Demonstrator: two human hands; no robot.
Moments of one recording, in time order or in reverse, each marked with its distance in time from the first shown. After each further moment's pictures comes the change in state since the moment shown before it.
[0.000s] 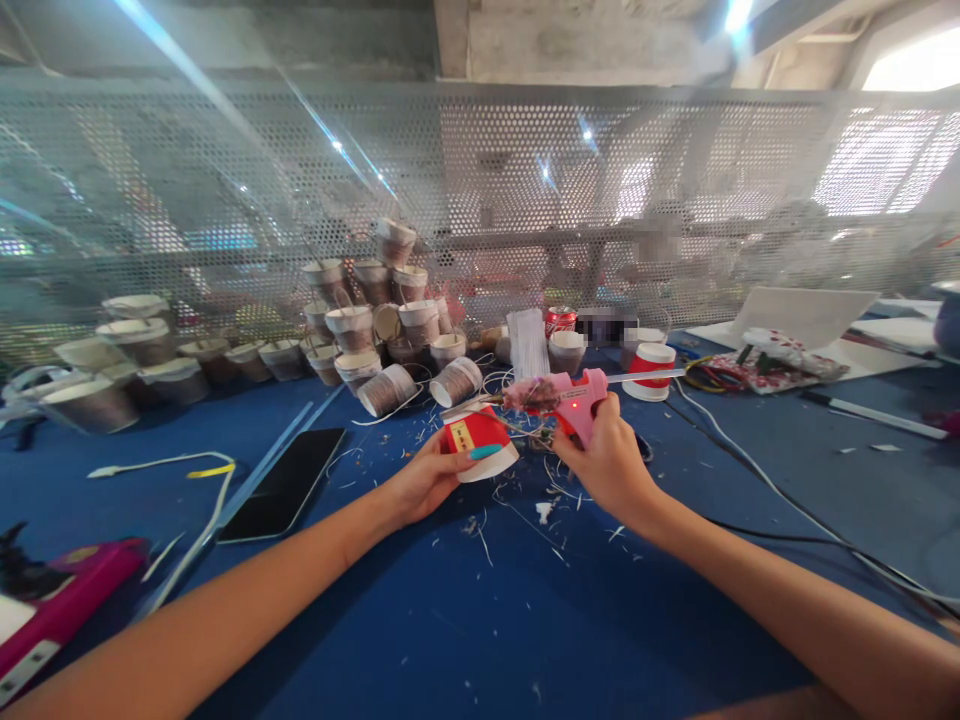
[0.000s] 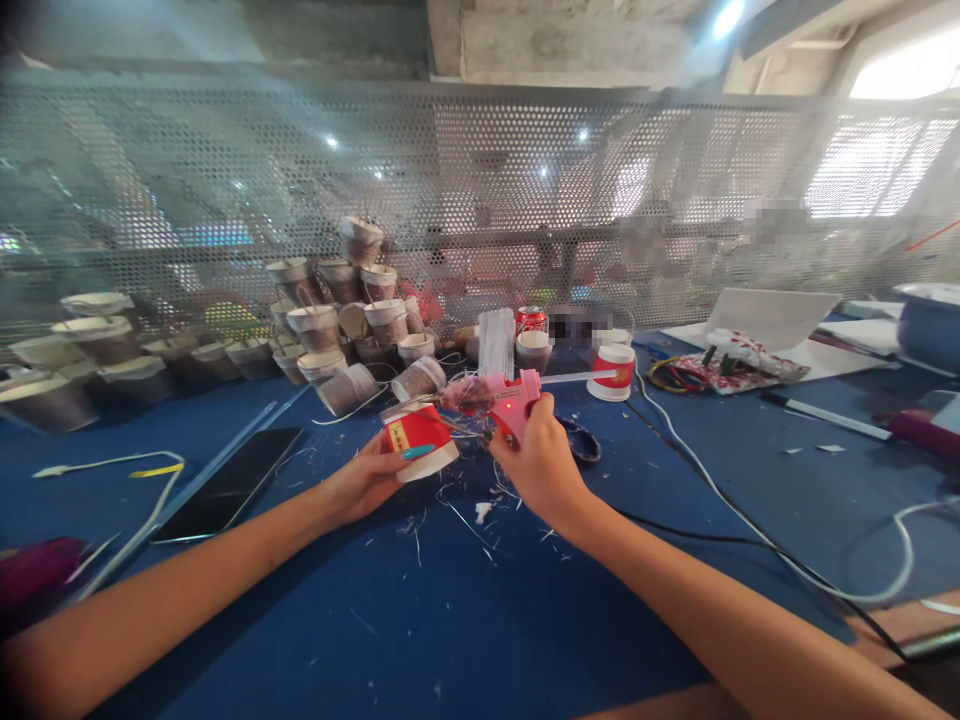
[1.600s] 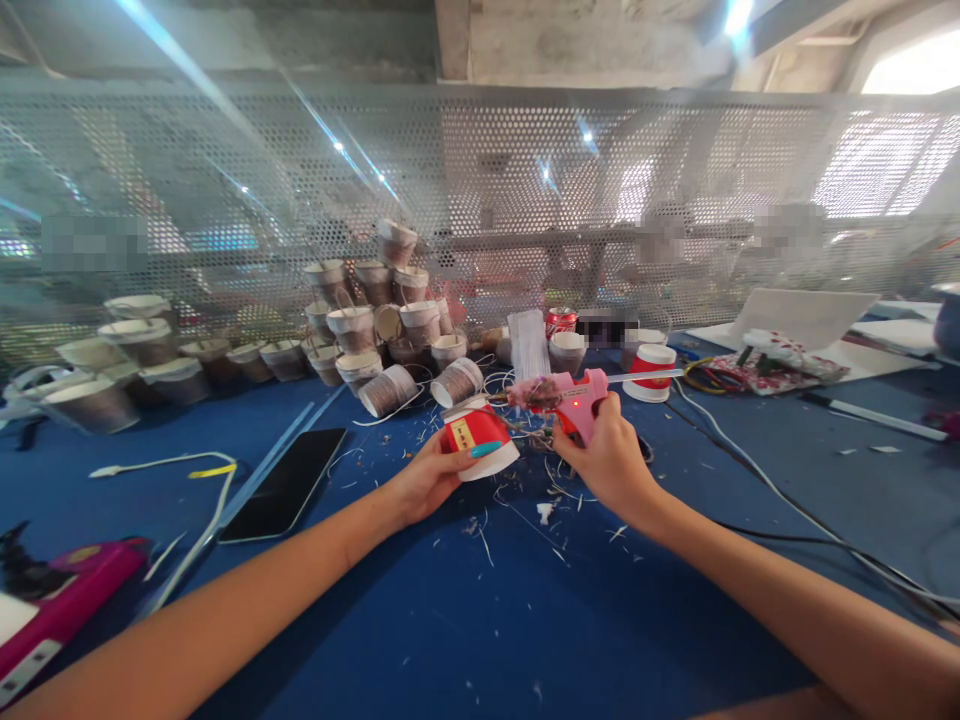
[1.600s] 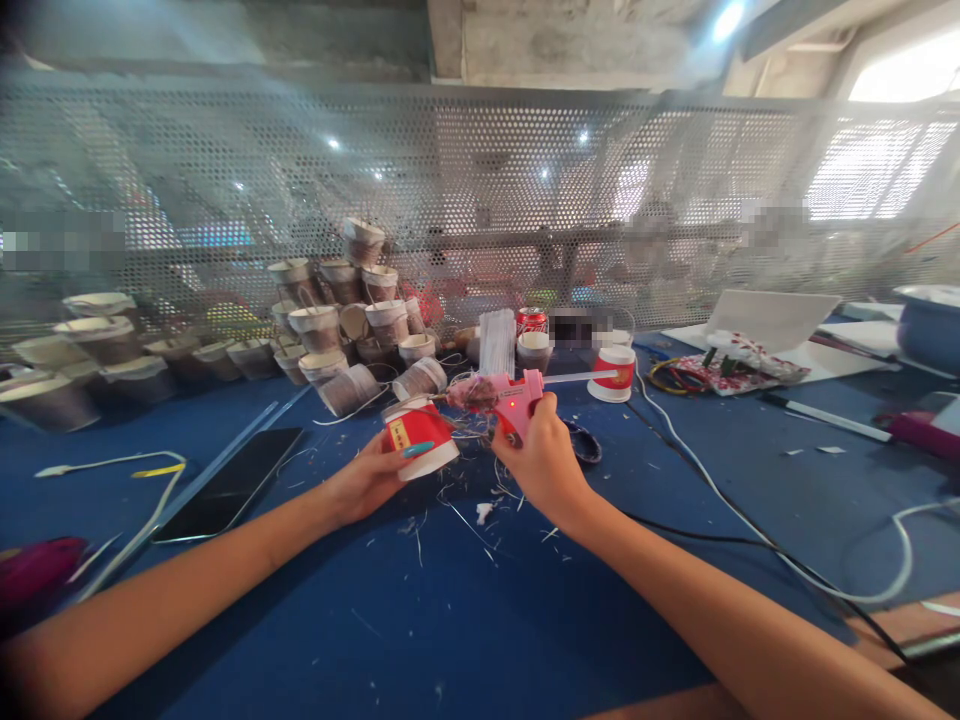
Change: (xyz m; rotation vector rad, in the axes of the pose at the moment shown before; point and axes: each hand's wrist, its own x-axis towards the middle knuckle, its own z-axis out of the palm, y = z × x) left_hand 0.000 0.000 0.002 0.001 0.034 0.014; right_hand 0.001 0.005 0.002 -0.031 -0.003 0.024
